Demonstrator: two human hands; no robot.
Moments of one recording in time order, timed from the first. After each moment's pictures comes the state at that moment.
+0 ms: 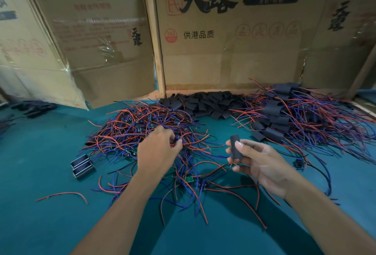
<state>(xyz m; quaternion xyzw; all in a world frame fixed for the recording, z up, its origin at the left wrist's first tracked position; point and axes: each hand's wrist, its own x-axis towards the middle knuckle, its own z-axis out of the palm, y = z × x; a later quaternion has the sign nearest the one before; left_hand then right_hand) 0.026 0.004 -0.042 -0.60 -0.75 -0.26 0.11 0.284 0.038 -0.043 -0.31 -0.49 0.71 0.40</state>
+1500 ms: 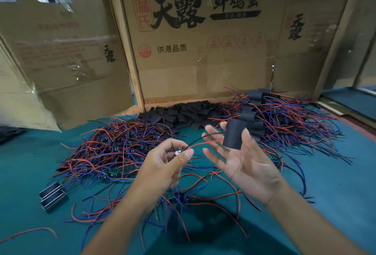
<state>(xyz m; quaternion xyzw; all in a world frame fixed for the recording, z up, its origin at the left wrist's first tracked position) 0.087 -0.030 -0.005 -0.54 -0.45 -0.56 -0.45 0.280 0.019 -0.008 -0.03 -0.36 0.80 0.48</state>
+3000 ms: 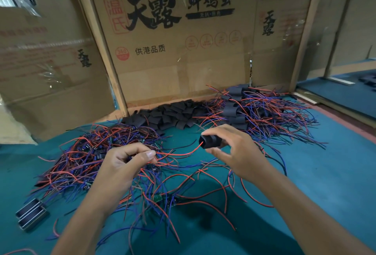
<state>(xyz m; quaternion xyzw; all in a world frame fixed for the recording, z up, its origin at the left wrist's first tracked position) 0.044 -0.035 0.007 -0.64 -0.47 -0.52 -0.29 0.319 0.043 -0.020 -0.36 -0.82 0.15 0.42</state>
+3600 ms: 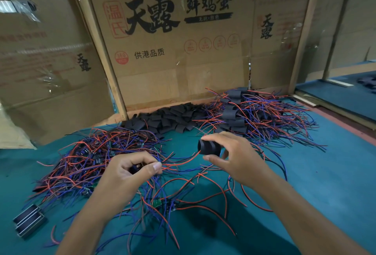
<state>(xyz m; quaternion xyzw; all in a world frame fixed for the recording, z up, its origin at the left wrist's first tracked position) 0.051 -0.041 0.013 -0.71 -0.48 -0.45 -0.25 0.318 0.042 -0.020 -0.40 -0.82 0.12 0.39</state>
